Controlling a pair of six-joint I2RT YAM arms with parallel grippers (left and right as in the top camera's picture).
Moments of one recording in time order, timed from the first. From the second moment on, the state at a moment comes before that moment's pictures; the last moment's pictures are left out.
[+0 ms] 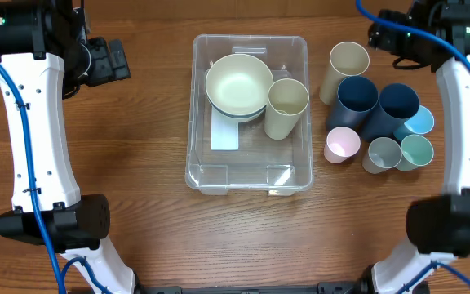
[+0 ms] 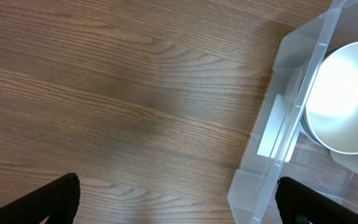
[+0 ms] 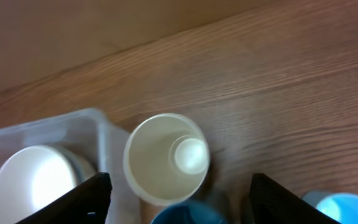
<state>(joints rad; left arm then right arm) 0.07 1.97 2.42 -1.69 0.02 -0.23 -0.10 1.89 2.02 -1.03 -0.13 0.22</state>
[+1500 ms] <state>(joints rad) 0.07 1.97 2.42 -1.69 0.02 -0.23 -0.11 2.15 2.02 -0.97 -0.17 0.22</state>
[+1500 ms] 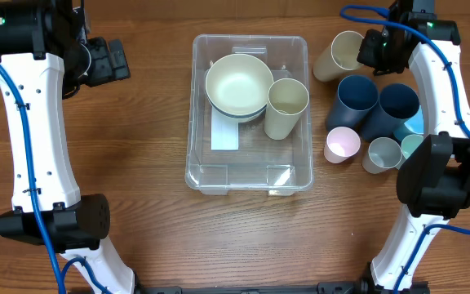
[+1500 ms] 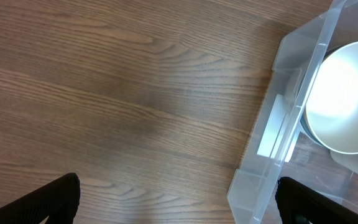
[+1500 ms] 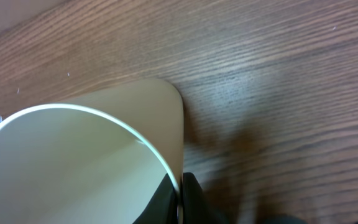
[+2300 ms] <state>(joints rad) 0.07 1.97 2.42 -1.69 0.02 -0.23 -0.11 1.96 2.33 -1.38 -0.30 0.24</state>
